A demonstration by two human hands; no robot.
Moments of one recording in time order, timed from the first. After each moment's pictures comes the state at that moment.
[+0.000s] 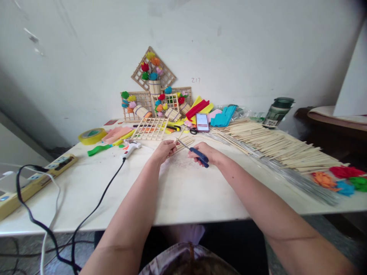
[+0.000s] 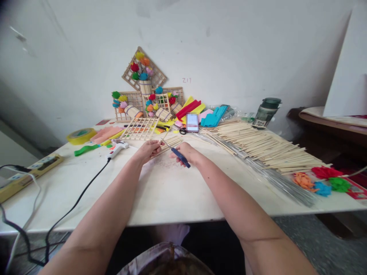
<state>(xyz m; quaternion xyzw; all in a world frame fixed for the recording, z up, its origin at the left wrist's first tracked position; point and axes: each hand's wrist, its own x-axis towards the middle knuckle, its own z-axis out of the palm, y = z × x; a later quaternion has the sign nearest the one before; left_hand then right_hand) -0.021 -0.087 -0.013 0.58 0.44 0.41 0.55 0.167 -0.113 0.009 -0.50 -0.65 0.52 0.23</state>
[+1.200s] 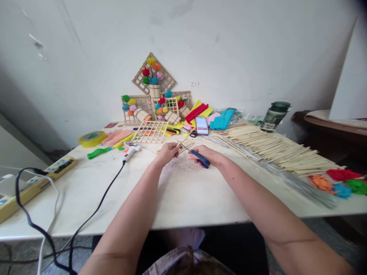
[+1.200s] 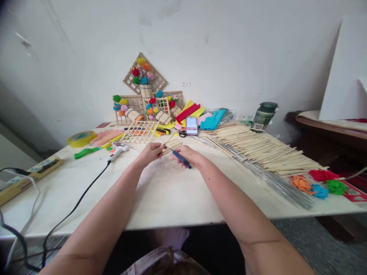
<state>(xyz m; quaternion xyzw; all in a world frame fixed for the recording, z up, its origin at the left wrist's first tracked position) -0.012 -0.094 -0.006 0.72 0.49 0.37 0.34 0.174 -0.104 0.004 -0.49 -0.64 0.54 0.23</state>
